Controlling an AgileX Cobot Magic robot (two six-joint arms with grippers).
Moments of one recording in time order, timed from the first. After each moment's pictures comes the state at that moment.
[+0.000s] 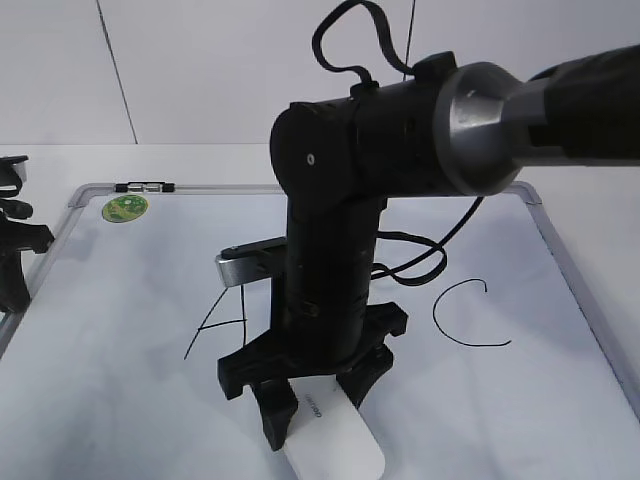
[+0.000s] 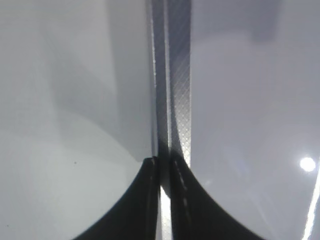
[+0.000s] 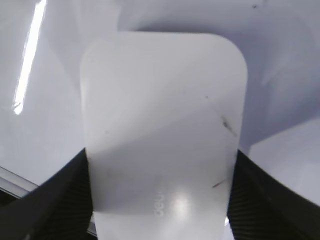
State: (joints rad) left arm 0.01 1.95 -1.24 -0.18 0.96 0.15; right arm 0.75 2.03 -1.47 0.24 1.19 0.17
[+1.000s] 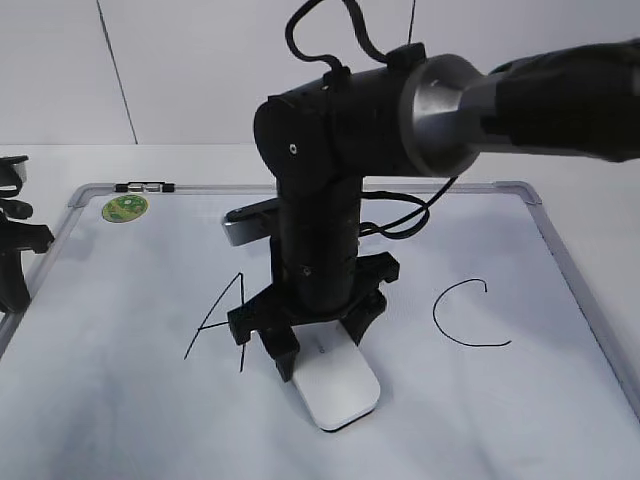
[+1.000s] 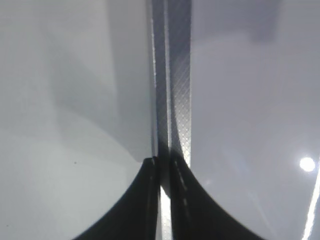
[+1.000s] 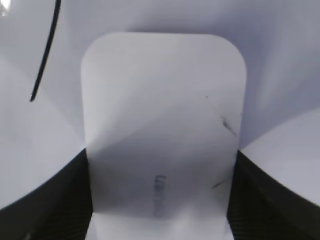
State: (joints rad) left arm 0.01 1.95 -1.24 -0.18 0.95 0.15; right arm 0.73 2.11 -1.60 0.02 1.16 0.26
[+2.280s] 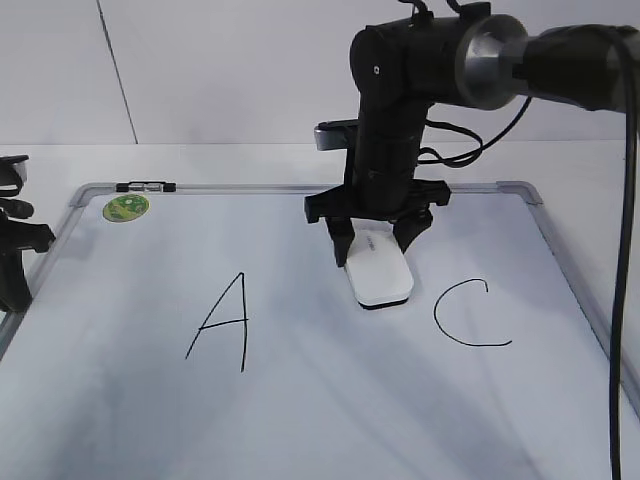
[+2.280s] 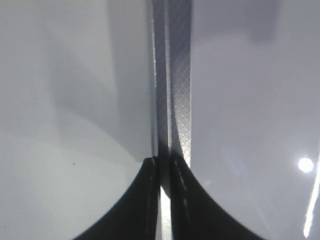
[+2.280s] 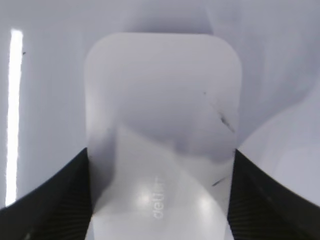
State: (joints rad) left arm 0.01 1.95 -1.24 -0.18 0.95 0.15; right arm 0.46 2.28 -1.92 -0.02 1.21 0.27
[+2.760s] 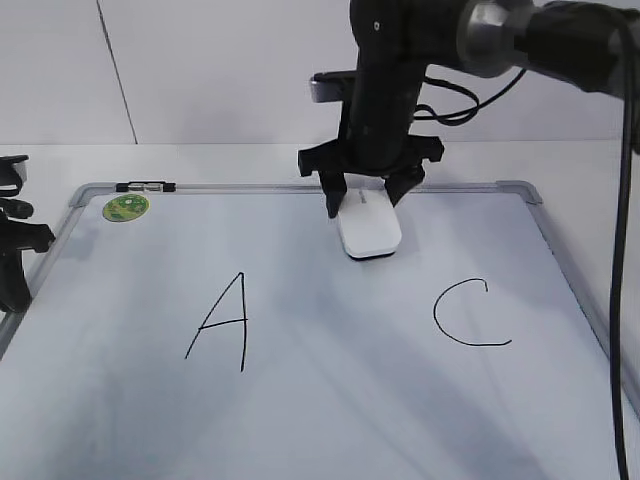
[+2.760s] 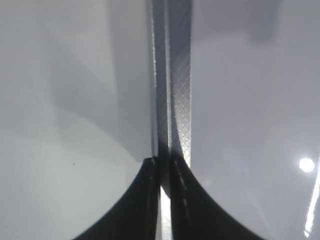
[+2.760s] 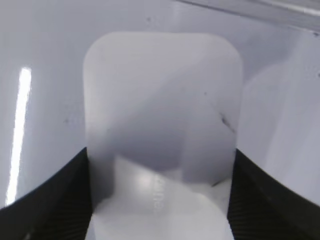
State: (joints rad) left arm 0.01 1.95 -1.24 -0.18 0.95 0.15; right arm 0.45 2.30 -2.09 -0.04 1.23 0.27
